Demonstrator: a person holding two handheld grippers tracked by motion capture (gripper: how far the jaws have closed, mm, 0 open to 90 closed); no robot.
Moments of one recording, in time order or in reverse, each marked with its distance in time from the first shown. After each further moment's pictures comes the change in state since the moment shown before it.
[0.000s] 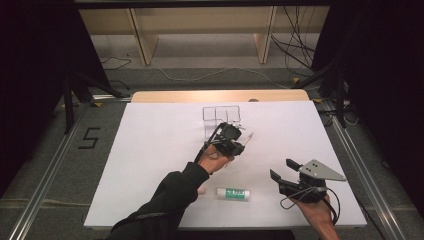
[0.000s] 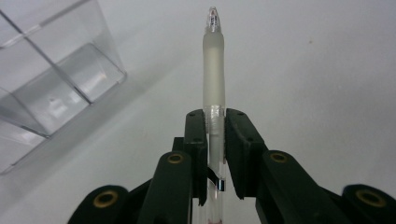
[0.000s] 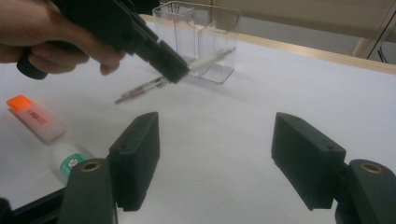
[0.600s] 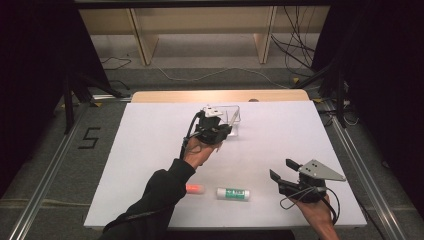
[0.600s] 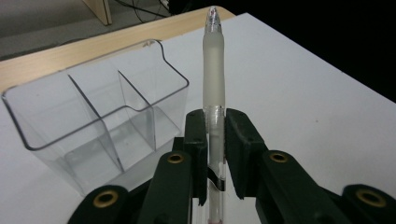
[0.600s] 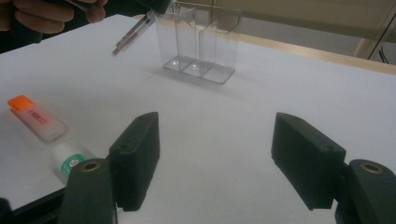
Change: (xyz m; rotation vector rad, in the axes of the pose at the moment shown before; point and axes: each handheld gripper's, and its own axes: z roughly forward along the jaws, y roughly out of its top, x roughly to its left) left arm 0.036 -0.001 -0.046 -0.281 0.048 -0.092; right arm 0.001 0.000 0.000 0.002 0.005 0.004
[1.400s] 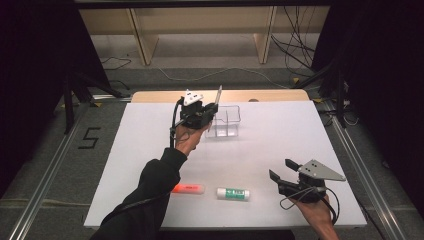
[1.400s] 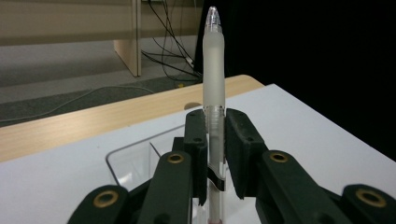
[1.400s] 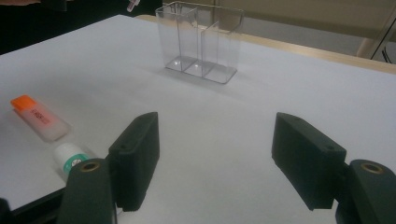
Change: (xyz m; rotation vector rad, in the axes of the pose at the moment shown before) left arm 0.045 0.019 -0.014 -0.231 0.078 -0.068; right arm 0.000 0.000 0.001 -0.001 0.005 0.001
